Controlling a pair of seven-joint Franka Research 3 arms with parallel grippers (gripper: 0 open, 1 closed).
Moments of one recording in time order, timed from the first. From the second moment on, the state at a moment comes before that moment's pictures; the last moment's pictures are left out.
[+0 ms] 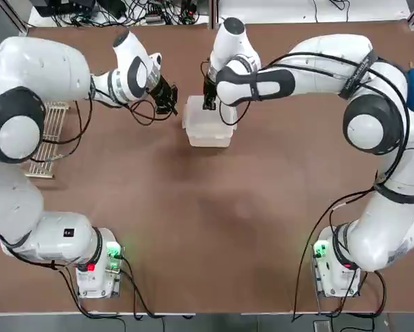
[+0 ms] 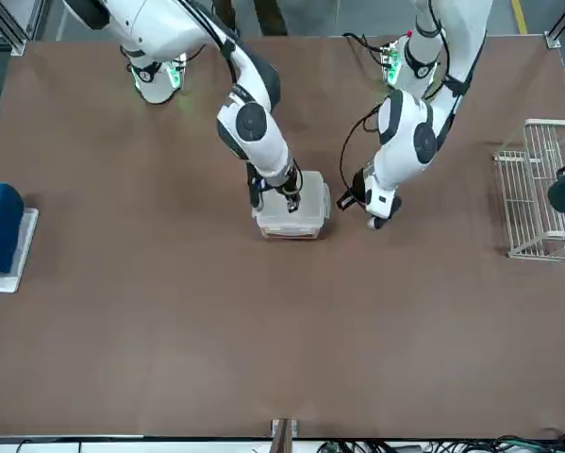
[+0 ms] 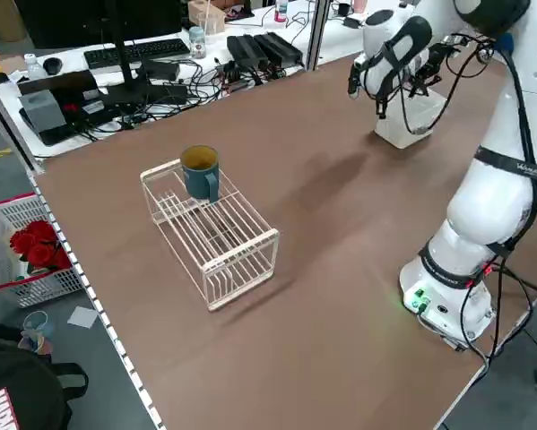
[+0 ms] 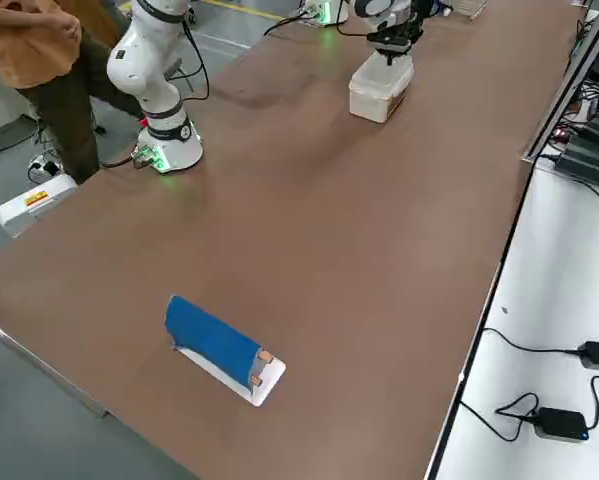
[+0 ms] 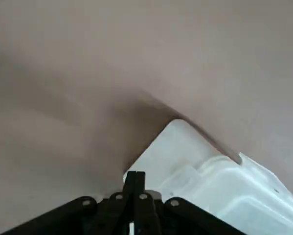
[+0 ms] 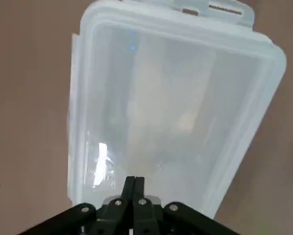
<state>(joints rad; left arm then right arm) -0.03 0.28 -0.52 -2.25 -0.51 2.58 -0.75 0.39 0.61 0.51 -1.64 -0.07 2.39 2.23</state>
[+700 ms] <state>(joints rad) -0.04 0.29 -0.54 -2.24 -0.51 2.59 -0.78 0.41 0.62 0.51 -1.64 -0.08 2.42 2.23</state>
